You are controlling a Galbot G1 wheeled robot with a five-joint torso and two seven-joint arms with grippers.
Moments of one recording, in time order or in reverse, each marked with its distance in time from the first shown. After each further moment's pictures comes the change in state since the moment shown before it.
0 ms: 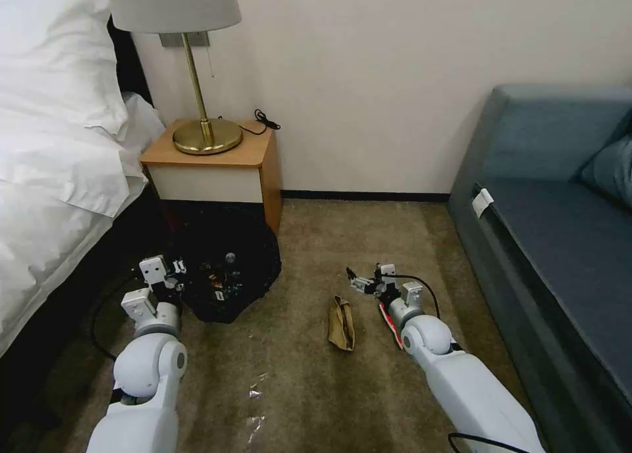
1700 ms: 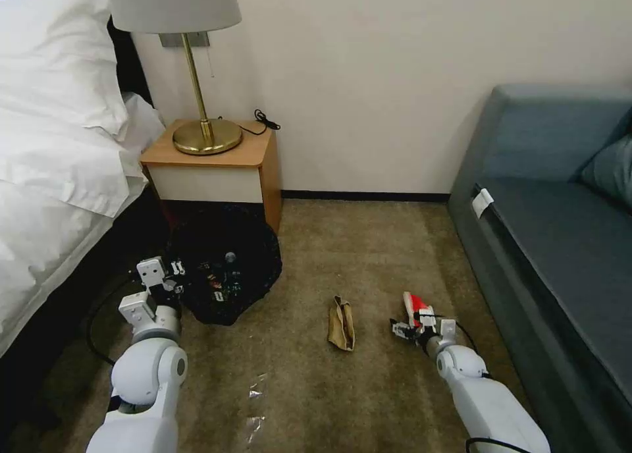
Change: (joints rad) left arm 0.033 -0.004 0.000 -0.054 0.012 0.004 -0.024; right arm -0.013 0.054 0.250 -0.437 -0.127 -0.063 -0.130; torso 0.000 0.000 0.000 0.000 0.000
